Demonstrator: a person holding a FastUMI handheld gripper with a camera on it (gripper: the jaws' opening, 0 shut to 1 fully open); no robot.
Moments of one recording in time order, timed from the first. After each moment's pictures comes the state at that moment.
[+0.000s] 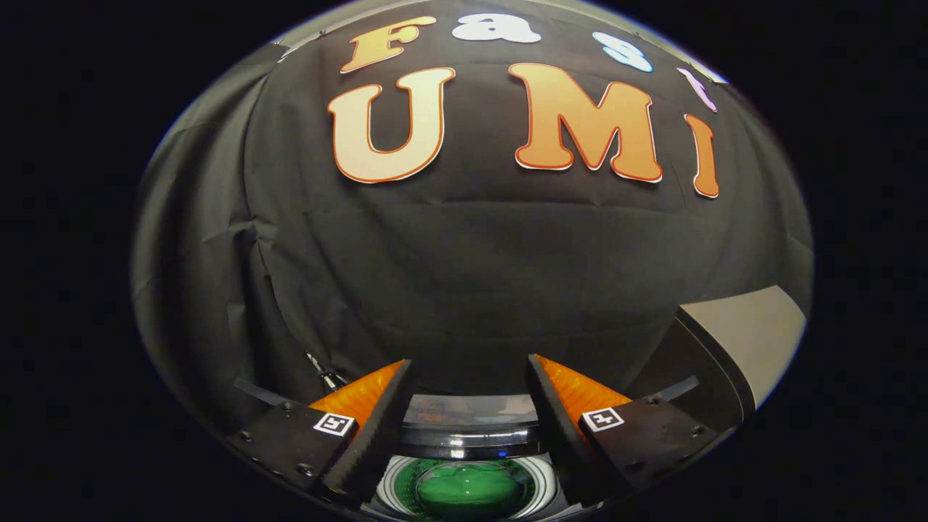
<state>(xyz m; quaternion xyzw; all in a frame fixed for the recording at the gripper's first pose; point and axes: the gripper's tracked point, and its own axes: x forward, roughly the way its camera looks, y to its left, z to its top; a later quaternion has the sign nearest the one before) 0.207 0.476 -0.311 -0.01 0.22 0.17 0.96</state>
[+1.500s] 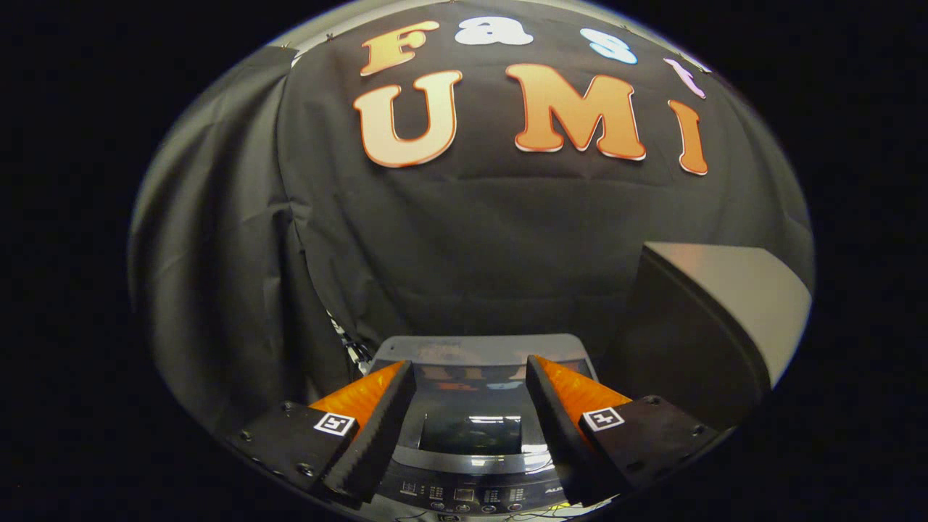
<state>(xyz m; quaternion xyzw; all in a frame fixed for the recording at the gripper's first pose) 0.094 0.438 -0.307 0.00 0.24 0.21 0.95</state>
